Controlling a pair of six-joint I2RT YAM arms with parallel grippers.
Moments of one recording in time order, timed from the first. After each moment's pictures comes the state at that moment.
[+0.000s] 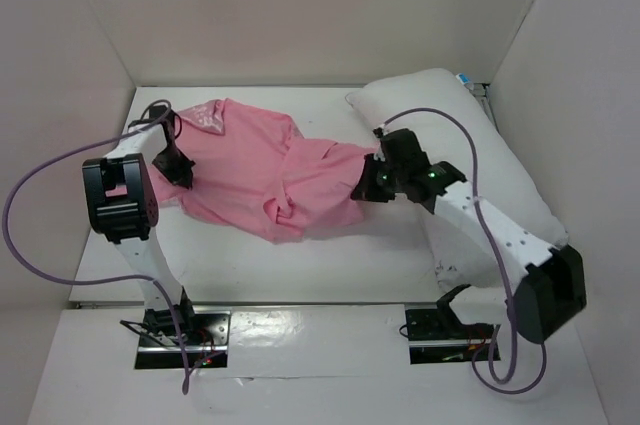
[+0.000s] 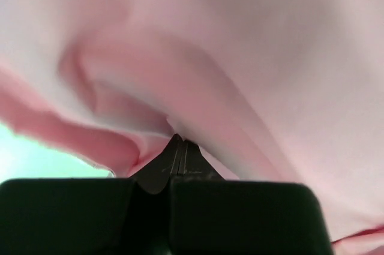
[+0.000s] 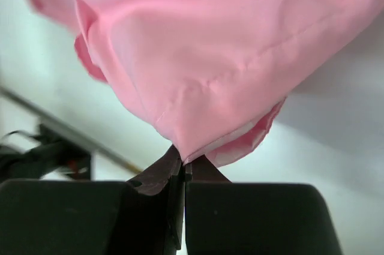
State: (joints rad) left arm 0.18 1.95 1.40 -0.83 -0.07 -0.66; right arm 0.53 1.33 1.03 -0.54 -0.17 0.55
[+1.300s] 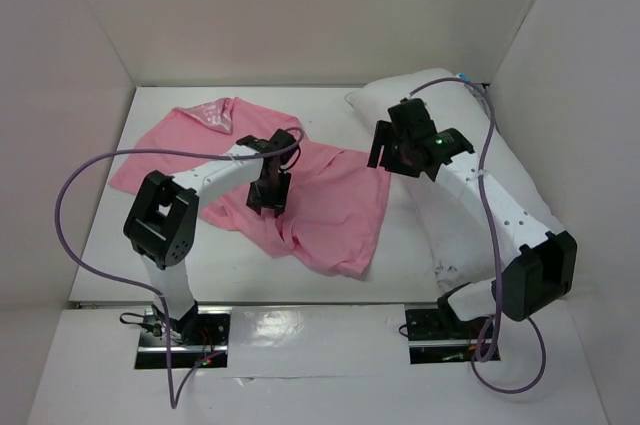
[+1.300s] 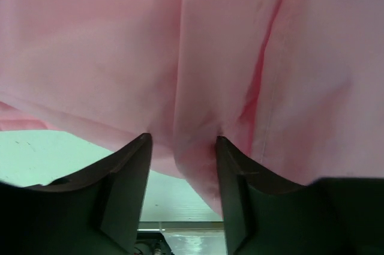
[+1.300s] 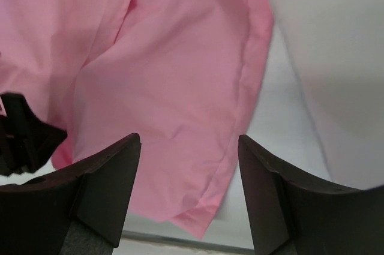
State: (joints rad) left arm -0.54 1.82 1.37 -0.94 -0.12 -0.42; right arm 0.46 1.39 1.31 -0.80 0.15 0.60
